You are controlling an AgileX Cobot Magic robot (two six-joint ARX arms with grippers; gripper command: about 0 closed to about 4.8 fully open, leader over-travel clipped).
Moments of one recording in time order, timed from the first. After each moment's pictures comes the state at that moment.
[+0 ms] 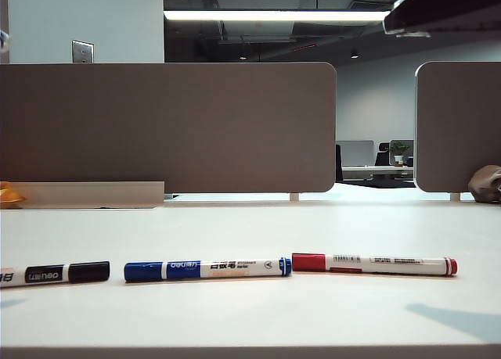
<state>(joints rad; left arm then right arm) -0.43 0.06 0.21 -0.23 0.24 -0.04 0.76 0.44 0.27 0.04 -0.11 0.07</state>
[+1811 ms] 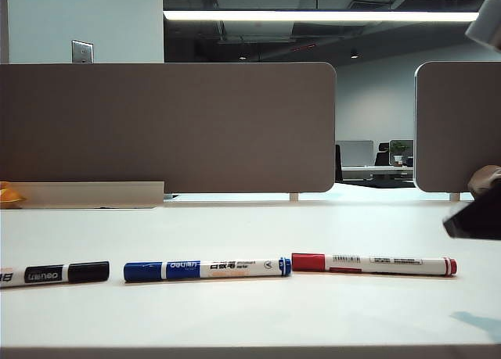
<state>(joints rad) -0.43 0.06 0.02 -0.23 -0.05 0.05 0.76 0.44 0.05 -0.04 0.05 0.01</state>
